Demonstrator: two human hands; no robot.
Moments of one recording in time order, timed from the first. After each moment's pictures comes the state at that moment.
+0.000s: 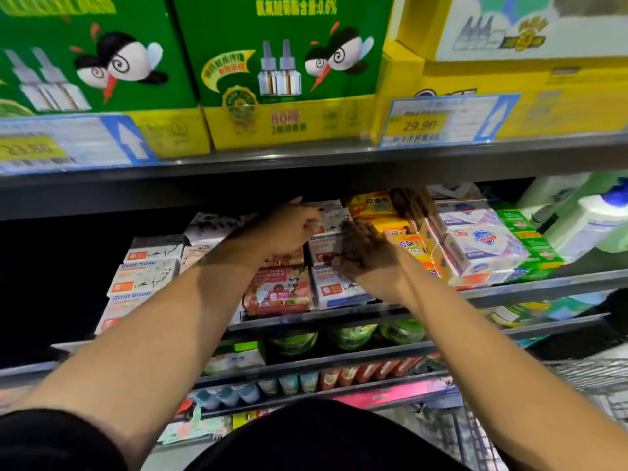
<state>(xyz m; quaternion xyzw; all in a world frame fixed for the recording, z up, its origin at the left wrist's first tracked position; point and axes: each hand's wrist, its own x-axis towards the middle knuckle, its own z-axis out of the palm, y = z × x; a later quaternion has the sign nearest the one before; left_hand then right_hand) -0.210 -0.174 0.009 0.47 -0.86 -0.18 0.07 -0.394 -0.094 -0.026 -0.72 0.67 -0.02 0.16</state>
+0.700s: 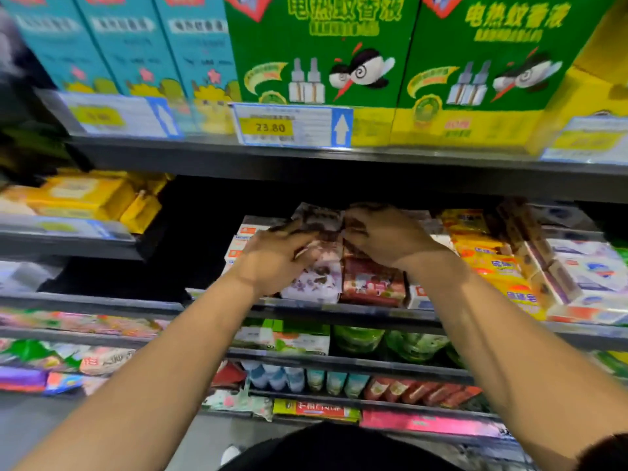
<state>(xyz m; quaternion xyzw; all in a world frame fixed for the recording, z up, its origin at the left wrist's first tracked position) -0.031 -0.103 -0.012 0.57 -0.81 -0.10 0.11 -0.257 -0.124 0.033 -0.83 0.55 -0.07 0.05</state>
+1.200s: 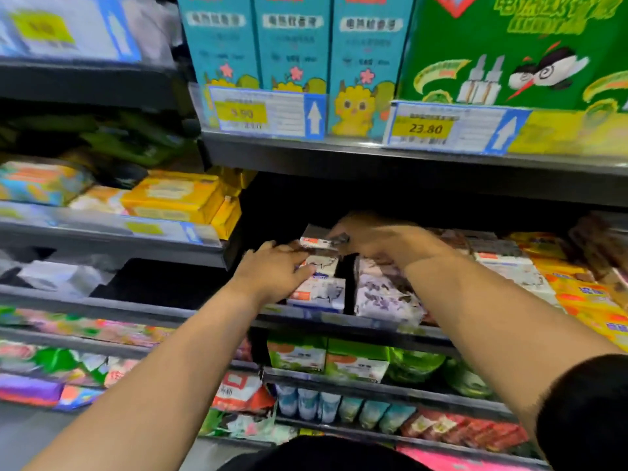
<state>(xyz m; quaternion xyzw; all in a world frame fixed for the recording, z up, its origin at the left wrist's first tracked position) 0.086 -0.118 -0.035 0.63 -0.77 -0.07 0.01 -0.110 -0.193 0.014 -0.85 0.50 0.08 0.15</state>
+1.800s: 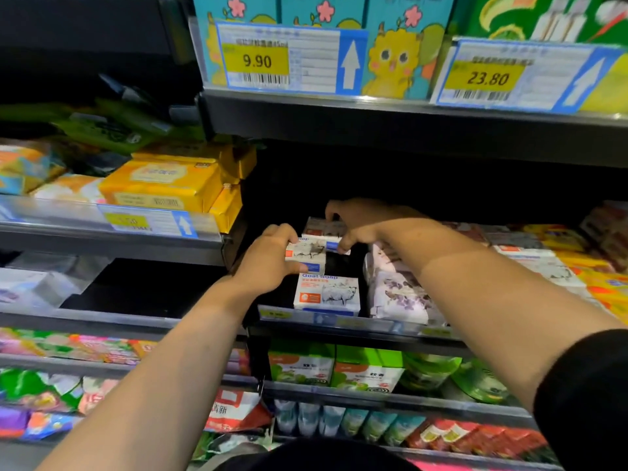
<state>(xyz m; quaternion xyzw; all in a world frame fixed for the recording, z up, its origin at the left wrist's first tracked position) 0.103 -0.144 -0.058 0.63 -0.72 -0.19 0.23 -0.092 -0.212 -0.002 -0.84 0.53 0.02 0.10</state>
